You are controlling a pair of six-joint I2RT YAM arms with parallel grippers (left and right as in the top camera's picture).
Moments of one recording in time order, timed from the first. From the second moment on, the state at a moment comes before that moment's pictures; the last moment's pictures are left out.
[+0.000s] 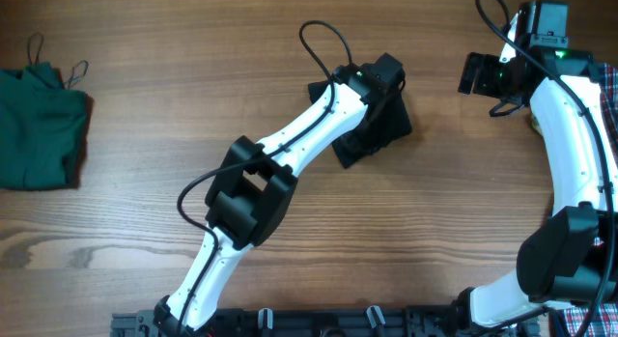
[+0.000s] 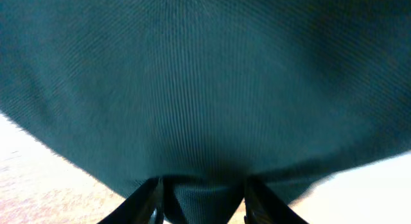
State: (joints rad) left arm -0.74 2.33 2.02 -1.13 -0.02 -0.46; right arm -0.12 1.74 1.51 -0.89 0.07 0.11
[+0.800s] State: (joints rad) left arm -0.86 2.35 2.08 -0.98 -0.14 0.24; right arm -0.12 1.74 1.51 -0.89 0.07 0.11
